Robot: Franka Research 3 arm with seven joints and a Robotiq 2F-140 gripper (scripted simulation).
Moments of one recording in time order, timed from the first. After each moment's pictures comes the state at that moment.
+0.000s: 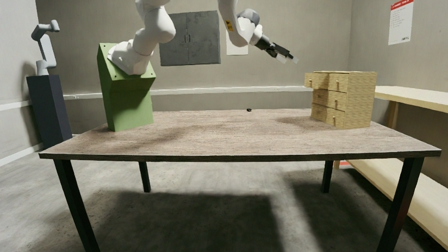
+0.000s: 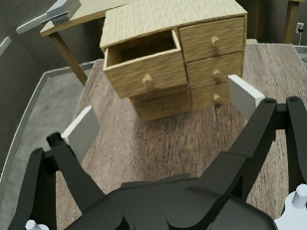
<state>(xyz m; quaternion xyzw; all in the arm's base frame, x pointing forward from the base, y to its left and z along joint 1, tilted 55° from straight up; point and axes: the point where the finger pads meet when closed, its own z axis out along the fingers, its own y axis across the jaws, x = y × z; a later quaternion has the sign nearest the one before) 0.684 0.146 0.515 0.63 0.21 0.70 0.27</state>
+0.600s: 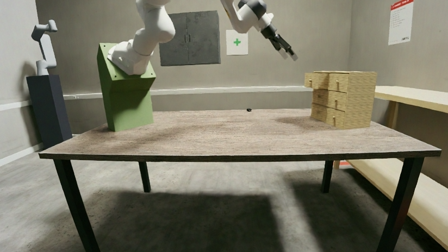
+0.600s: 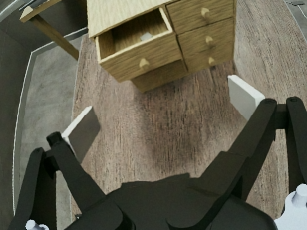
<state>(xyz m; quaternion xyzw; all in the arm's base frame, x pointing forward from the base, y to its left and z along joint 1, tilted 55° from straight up) 0.676 0.159 0.527 0.73 0.12 0.63 0.25</state>
